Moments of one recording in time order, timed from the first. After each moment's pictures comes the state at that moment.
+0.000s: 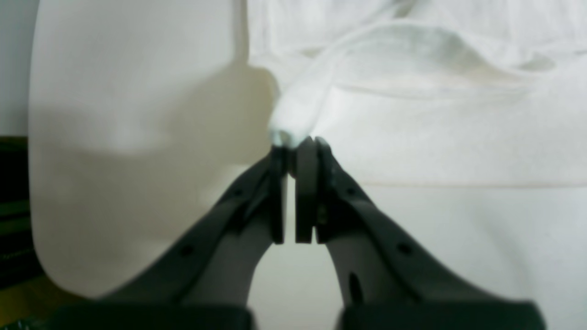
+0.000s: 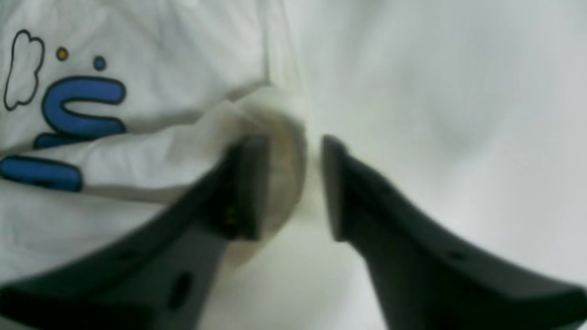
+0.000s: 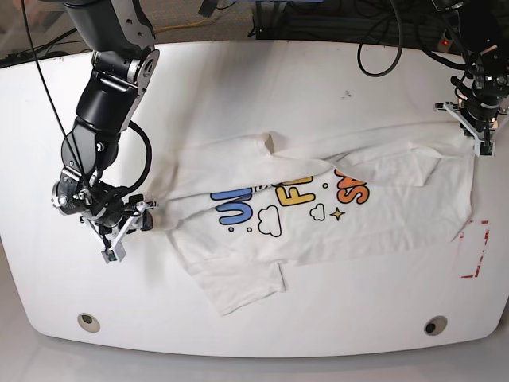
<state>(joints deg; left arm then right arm) 14.8 -15.4 -35.2 100.0 -5.0 -26.5 48.1 24.7 8.8 25.4 66.8 7.7 40.1 -57.5</state>
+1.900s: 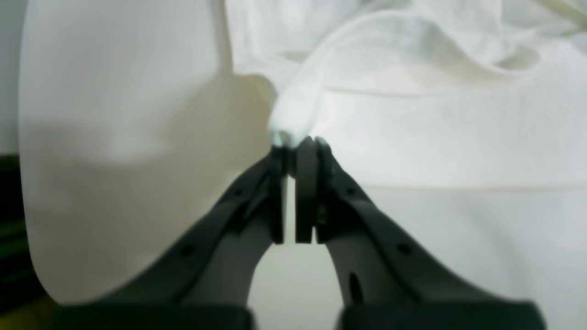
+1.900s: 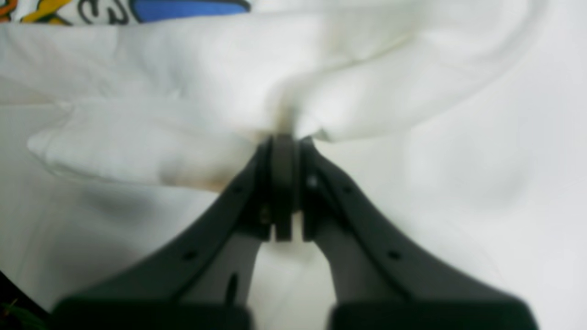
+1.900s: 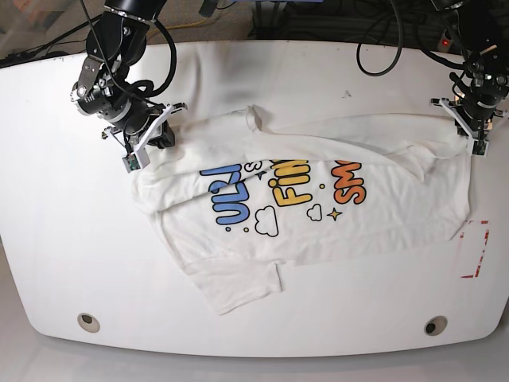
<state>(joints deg) 14.8 -15.2 -35.4 100.2 -5.3 -33.1 48.1 -9.2 0.5 25.1 102.3 21.6 40.0 -63.4</state>
